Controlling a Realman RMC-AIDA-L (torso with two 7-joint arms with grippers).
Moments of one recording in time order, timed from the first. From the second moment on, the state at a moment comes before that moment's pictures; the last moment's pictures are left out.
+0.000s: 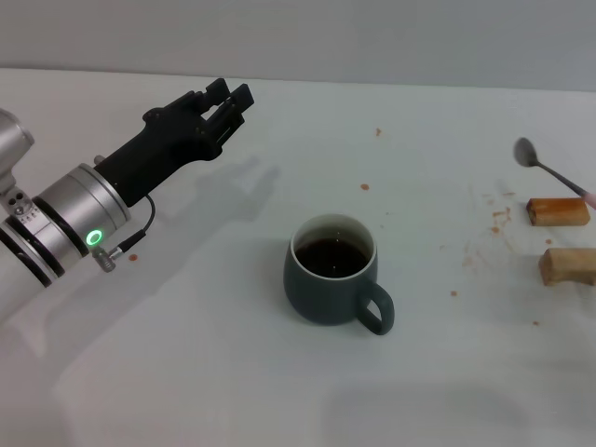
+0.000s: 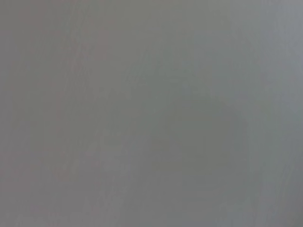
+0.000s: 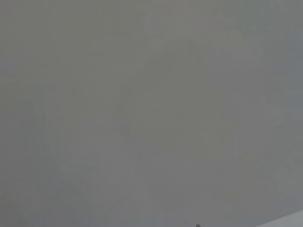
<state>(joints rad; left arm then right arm) -0.65 -2.03 -0.88 -0.07 2.84 1.29 -0.87 0.19 2.07 -0.61 -0.12 -1.22 -1.53 0.93</state>
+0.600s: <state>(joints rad) -0.63 -2.03 -0.89 -0.07 2.84 1.29 -0.86 0.21 2.01 -0.59 -0.66 -1.50 -1.59 1.59</state>
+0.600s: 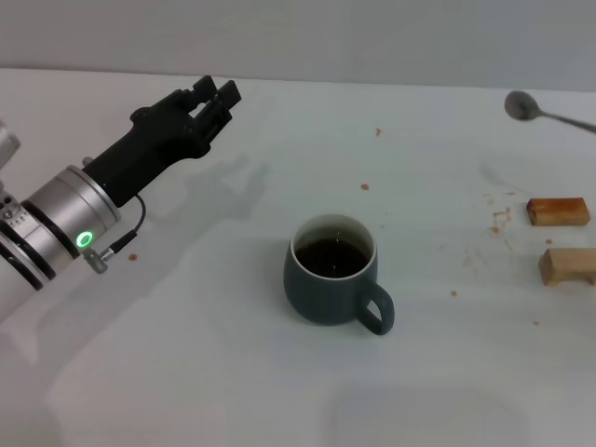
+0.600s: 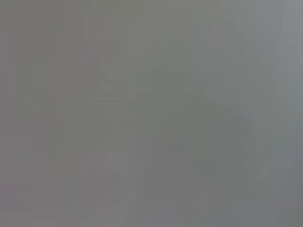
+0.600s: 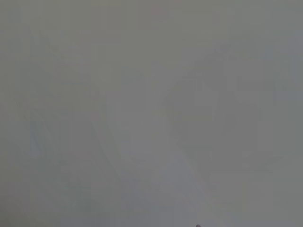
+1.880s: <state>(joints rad) -0.50 -2.03 -1.04 -0.11 2.84 1.50 -0.74 0.43 1.94 -0.54 -0.80 -1.80 -1.60 1.81</state>
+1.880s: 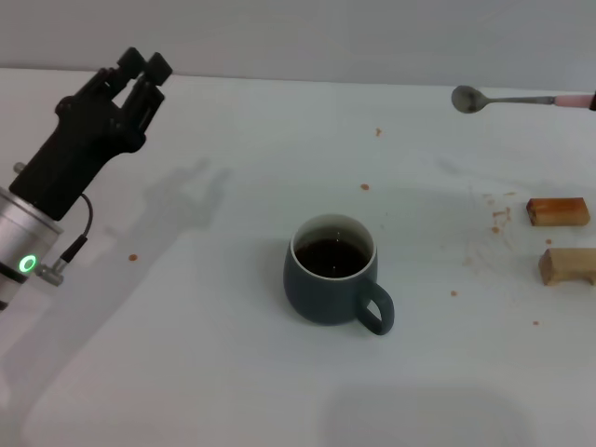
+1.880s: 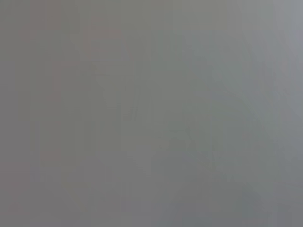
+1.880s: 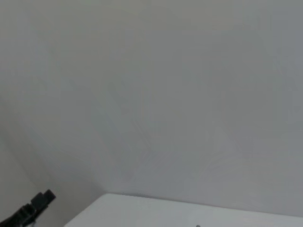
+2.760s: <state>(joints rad) -0.46 -2.04 -1.09 -0.11 2.84 1.54 -0.67 0.48 1.97 -0.56 -0.79 -1.86 -1.48 1.80</state>
